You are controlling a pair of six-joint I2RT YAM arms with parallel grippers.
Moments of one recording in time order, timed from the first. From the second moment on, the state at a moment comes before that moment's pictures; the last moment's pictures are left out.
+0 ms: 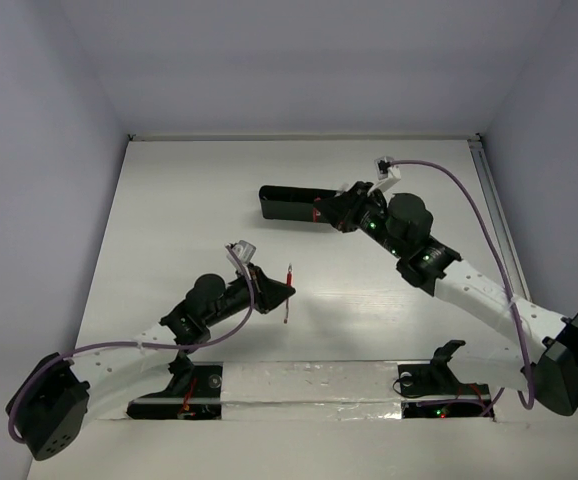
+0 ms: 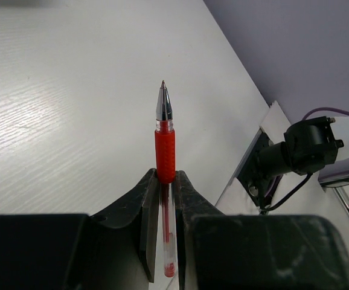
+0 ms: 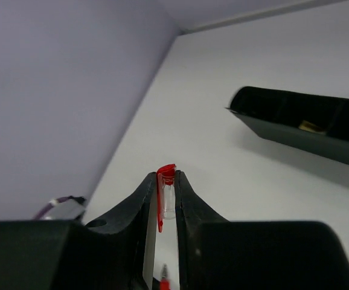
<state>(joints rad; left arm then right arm) -0.79 0.82 0.17 0.51 0.20 -0.69 0.69 1.15 0.87 0.21 0.00 0.68</state>
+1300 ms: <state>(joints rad) -0.78 0.85 0.36 0.51 0.21 -0.69 0.74 1.25 0.74 0.62 -0.26 0.95</state>
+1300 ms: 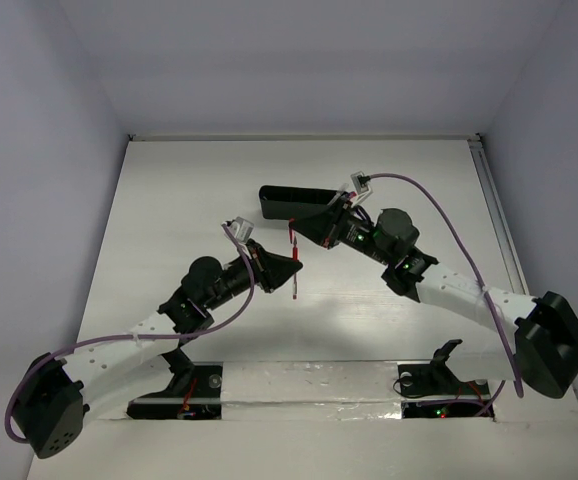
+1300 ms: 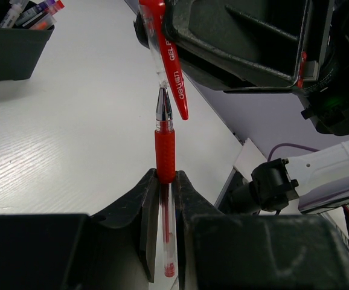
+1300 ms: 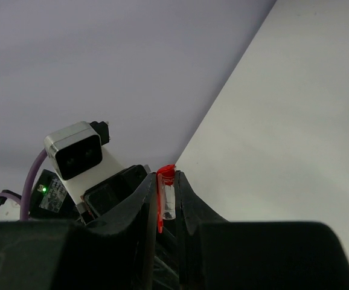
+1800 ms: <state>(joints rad) -0.77 0.85 0.36 0.51 0.21 -0.69 0.74 1.26 0.74 0.62 -0.25 0.95</state>
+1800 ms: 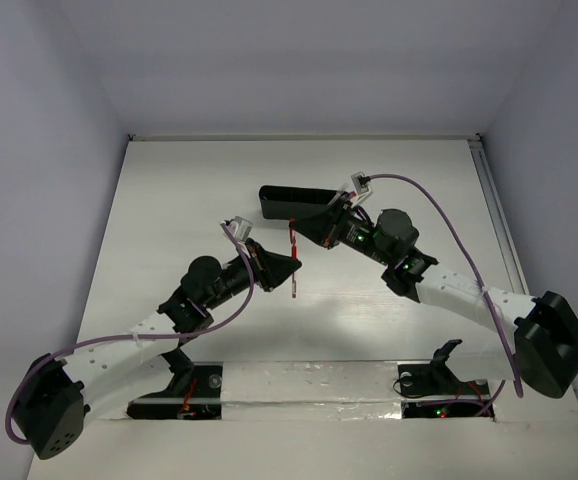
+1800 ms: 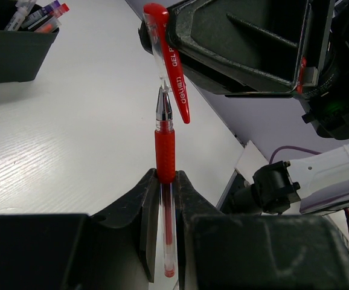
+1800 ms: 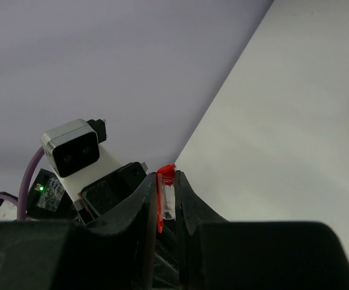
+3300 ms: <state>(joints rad) -0.76 0.85 0.36 0.53 0.23 -0.69 0.74 1.27 0.74 0.64 -0.22 0.94</state>
